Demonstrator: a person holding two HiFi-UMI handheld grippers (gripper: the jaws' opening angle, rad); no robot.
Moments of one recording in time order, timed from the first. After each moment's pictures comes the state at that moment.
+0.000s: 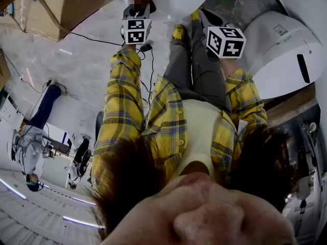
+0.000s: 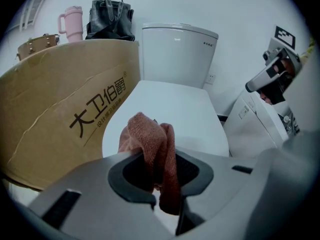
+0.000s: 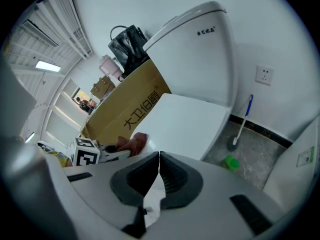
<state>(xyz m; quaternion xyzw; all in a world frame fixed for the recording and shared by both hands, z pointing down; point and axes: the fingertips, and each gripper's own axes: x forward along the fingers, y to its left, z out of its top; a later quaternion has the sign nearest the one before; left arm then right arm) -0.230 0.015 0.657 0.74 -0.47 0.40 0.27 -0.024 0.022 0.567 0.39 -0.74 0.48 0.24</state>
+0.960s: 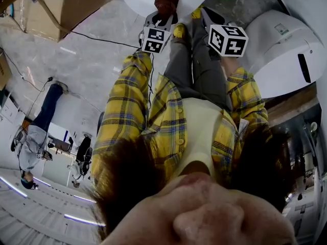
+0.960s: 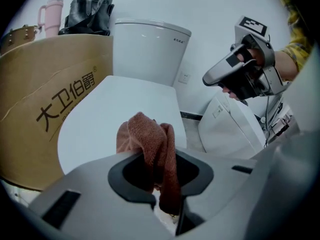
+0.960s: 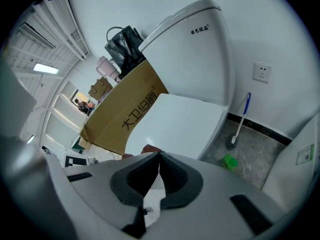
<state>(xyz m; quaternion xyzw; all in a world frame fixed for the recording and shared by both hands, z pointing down) -0.138 0.073 0.661 0.79 -0.38 0.38 0.31 -0.017 0.019 0.571 0.40 -0.74 0.49 0.24</state>
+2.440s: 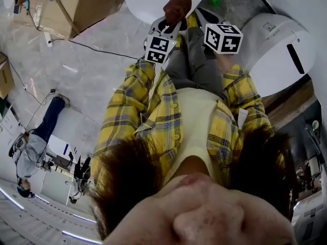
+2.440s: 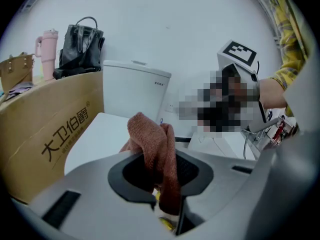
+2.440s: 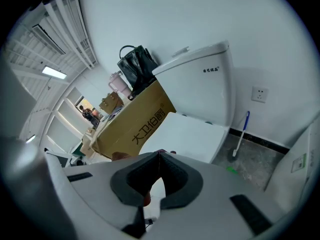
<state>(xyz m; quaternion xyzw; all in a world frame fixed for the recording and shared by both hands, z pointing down) -0.088 0.059 0.522 0.84 -0.37 0.29 0.26 -0.021 0.014 0.488 0.42 -0.76 0.46 0.19</state>
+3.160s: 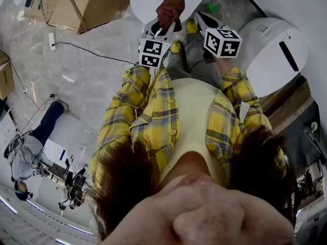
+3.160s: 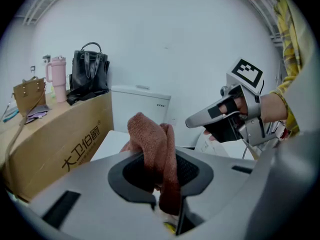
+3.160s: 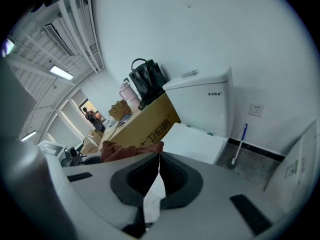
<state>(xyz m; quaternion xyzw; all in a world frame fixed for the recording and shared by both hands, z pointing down) -0.109 0.061 0.433 0.85 -0.41 0.26 0.22 -0.018 0.034 0.419 0.43 -0.78 0.42 0.17</state>
